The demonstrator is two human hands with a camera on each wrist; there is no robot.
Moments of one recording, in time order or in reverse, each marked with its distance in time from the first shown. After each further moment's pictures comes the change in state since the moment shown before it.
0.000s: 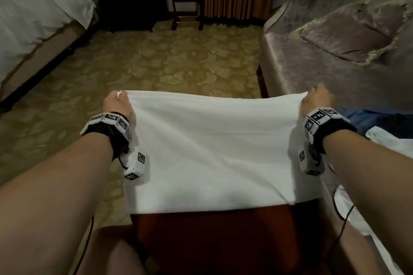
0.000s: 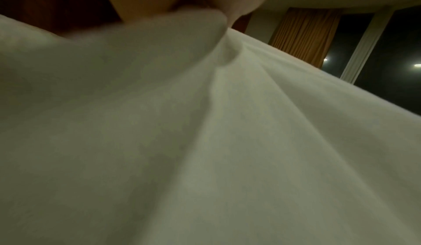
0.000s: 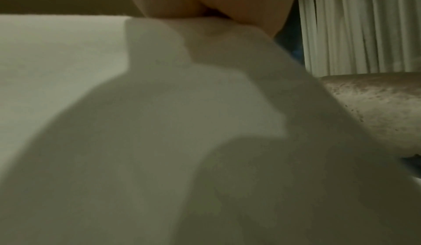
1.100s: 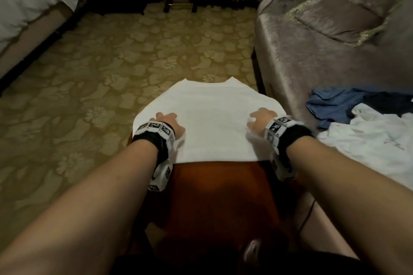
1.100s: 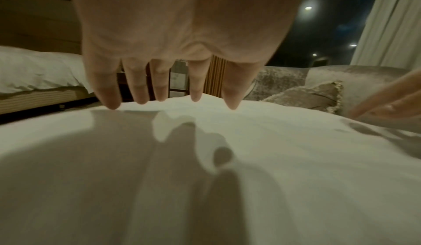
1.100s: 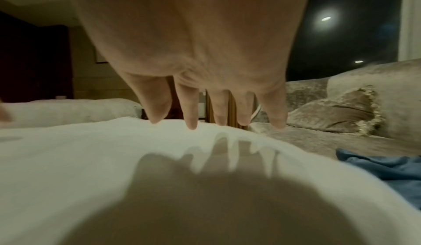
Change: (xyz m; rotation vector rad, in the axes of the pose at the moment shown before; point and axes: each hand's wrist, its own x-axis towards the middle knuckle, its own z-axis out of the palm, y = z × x) left_hand -0.098 -0.008 0.079 0.757 -0.692 0.064; right_hand -0.100 0.011 0.056 -0.470 -0.695 -0.345
